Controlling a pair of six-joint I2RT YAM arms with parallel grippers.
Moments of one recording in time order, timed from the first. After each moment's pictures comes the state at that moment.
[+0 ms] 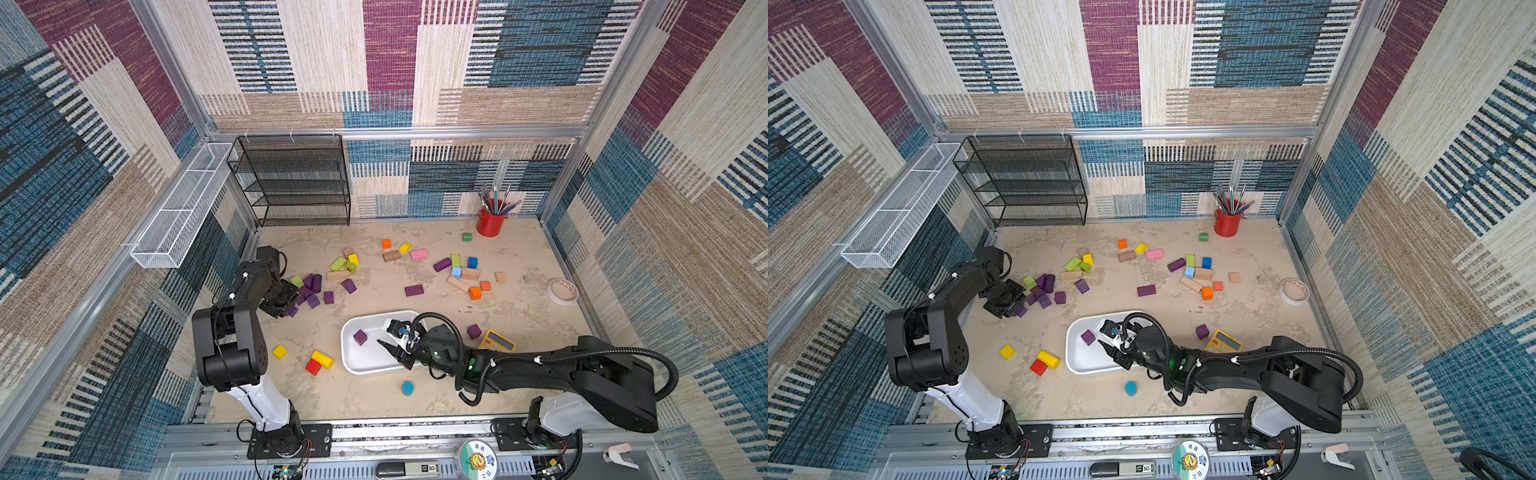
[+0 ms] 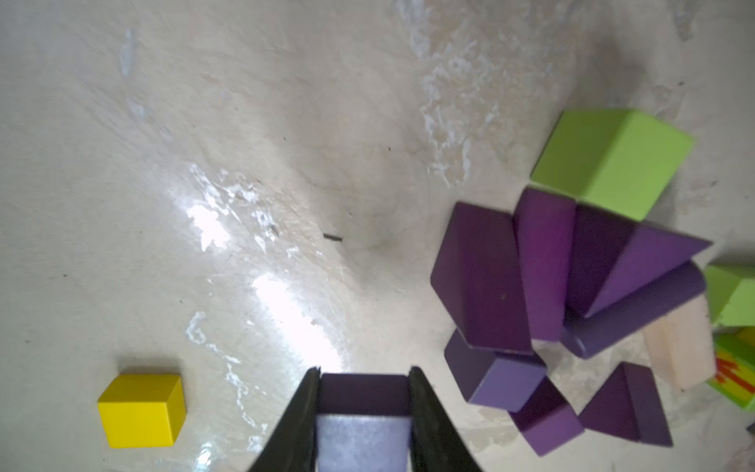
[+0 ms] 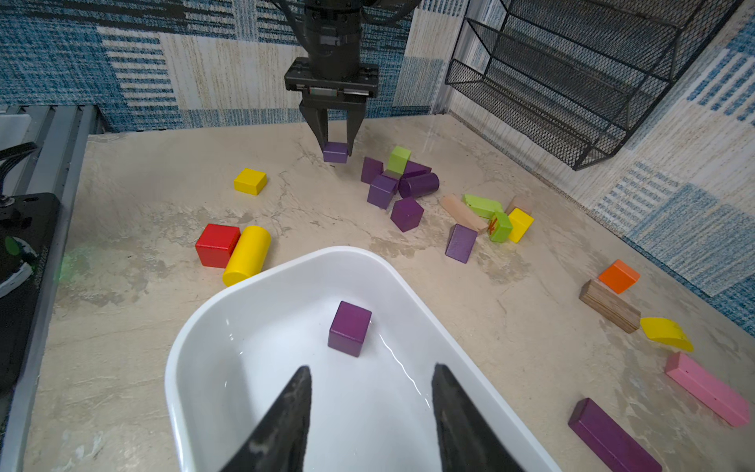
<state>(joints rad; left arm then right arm) 0.16 1.73 1.21 -0.89 0.03 -0.84 1.11 1.46 0.57 0.60 0.12 -0.17</state>
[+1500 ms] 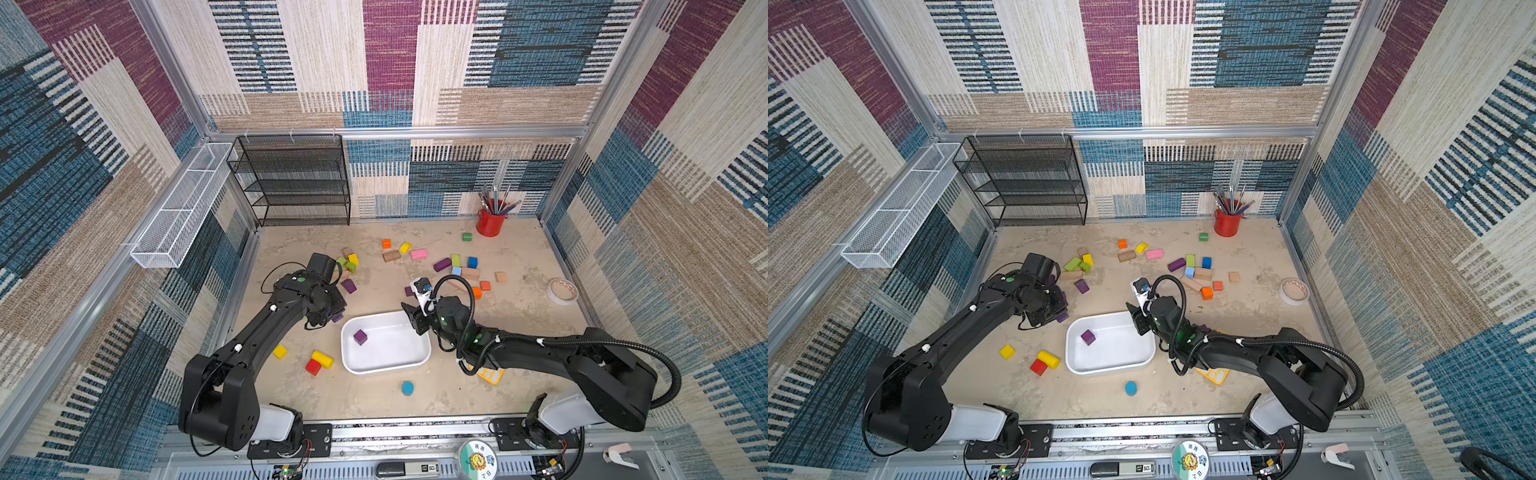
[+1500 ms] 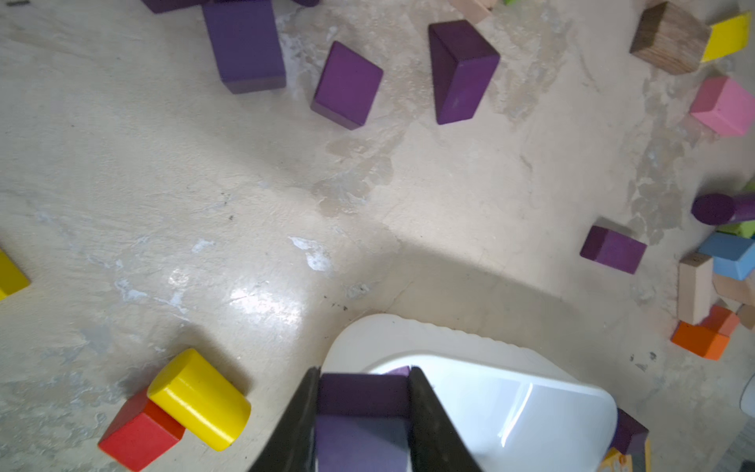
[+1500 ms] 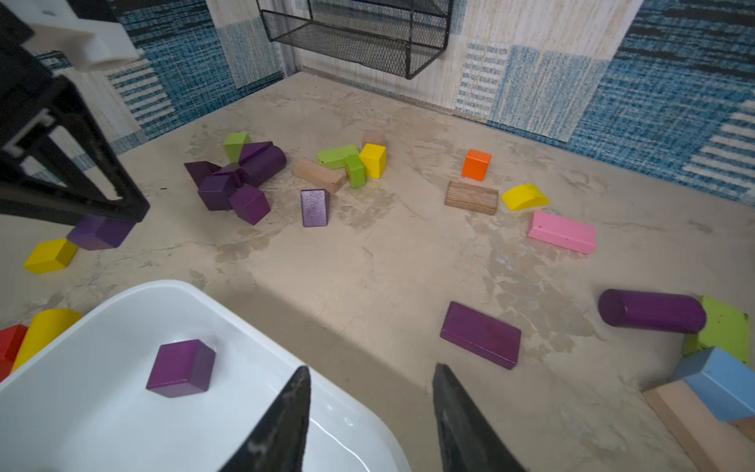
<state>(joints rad) -0.32 1.41 1.08 -0.88 0.03 -0.83 0.84 1.47 0.62 0.48 0.20 0.12</state>
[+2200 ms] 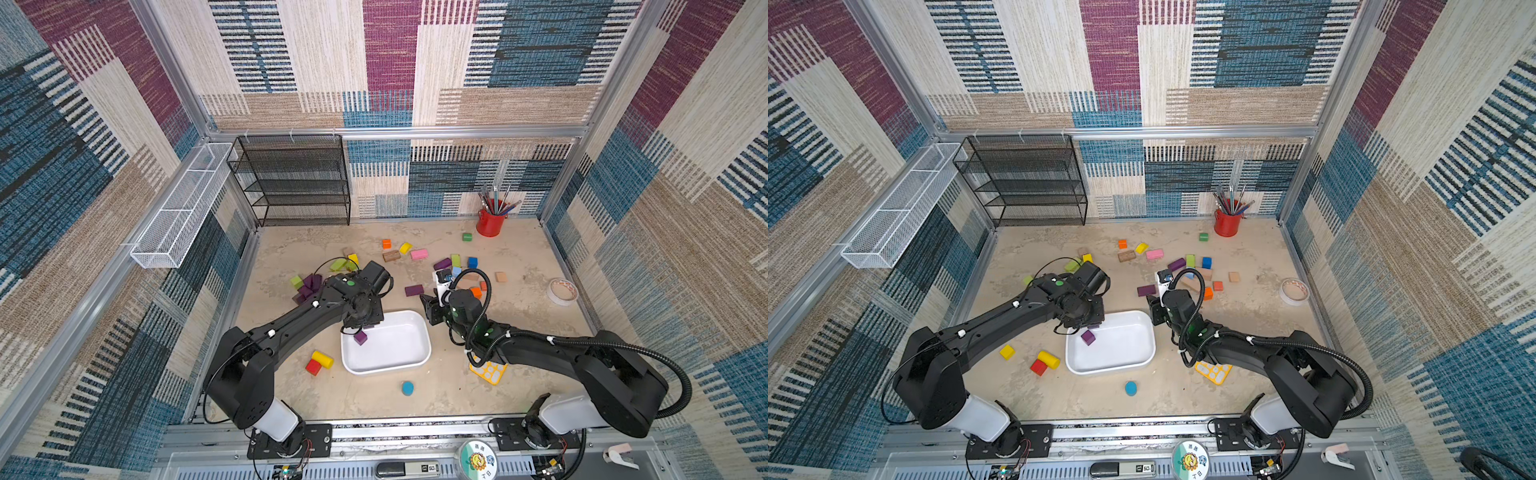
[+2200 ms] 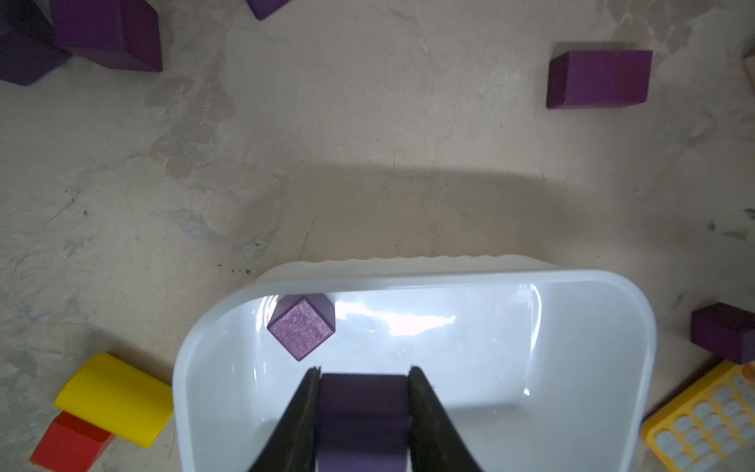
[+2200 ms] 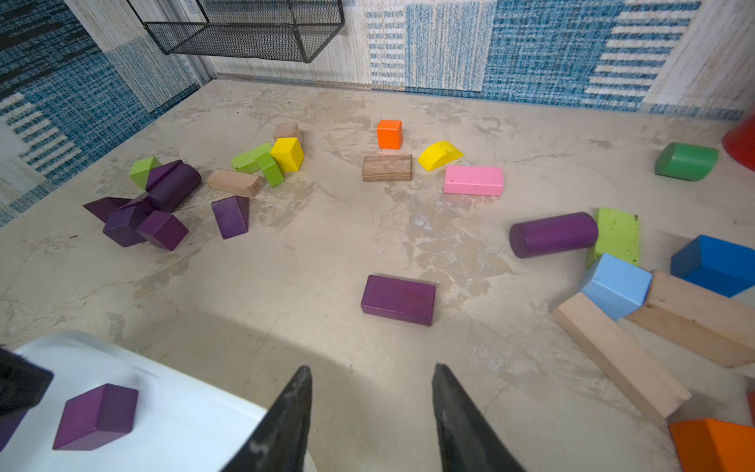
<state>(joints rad) -0.69 1.57 1.20 -0.92 -0.13 -0.79 0.72 1.42 0.58 0.43 0.22 0.25</state>
